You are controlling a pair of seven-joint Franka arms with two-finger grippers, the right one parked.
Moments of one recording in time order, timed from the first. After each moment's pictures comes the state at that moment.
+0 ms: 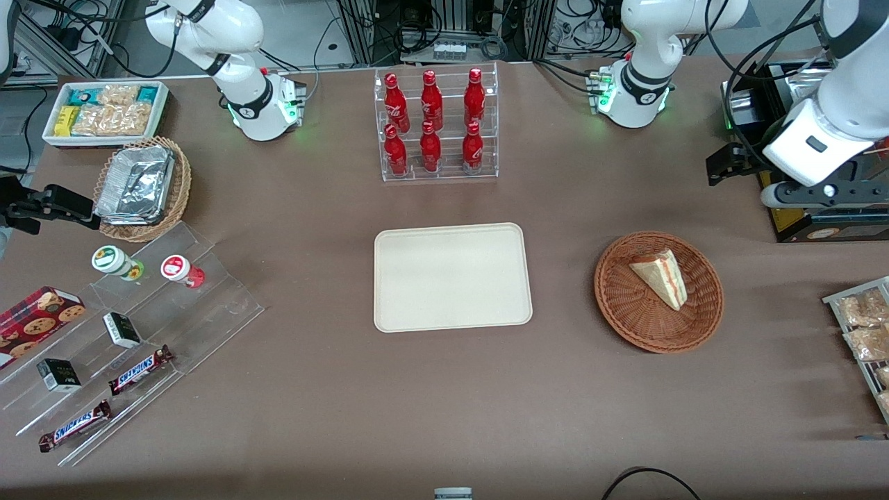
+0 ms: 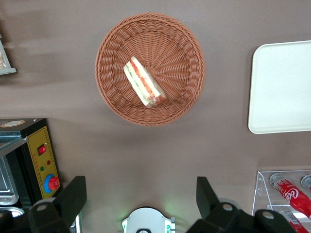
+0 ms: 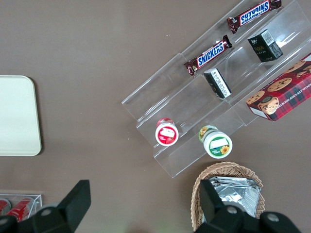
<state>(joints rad) 0.00 -0.04 -0.11 -1.64 0.01 1.44 -0.09</state>
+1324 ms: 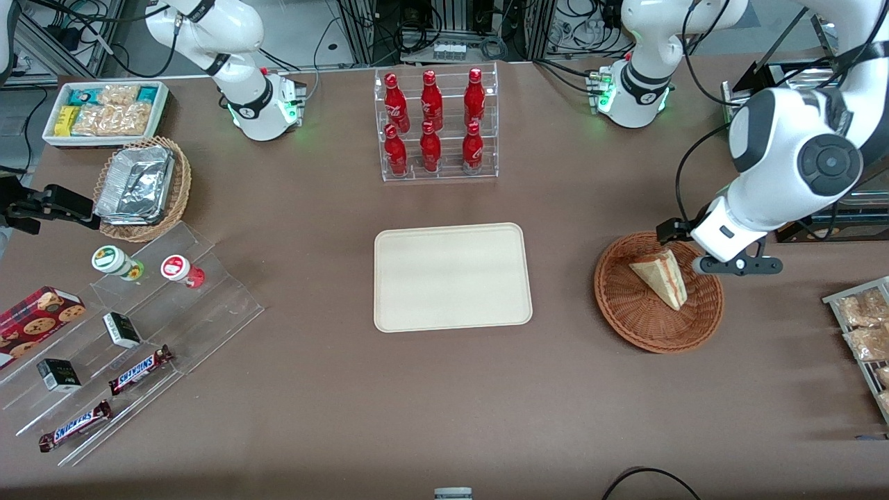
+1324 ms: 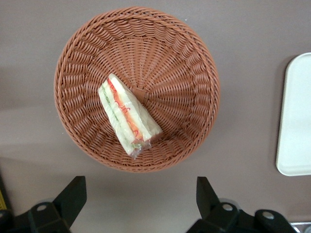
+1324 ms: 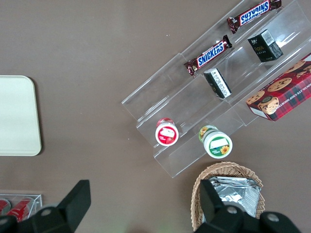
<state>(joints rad) 0.00 0.06 -0.13 -2.01 0.01 1.94 -0.09</state>
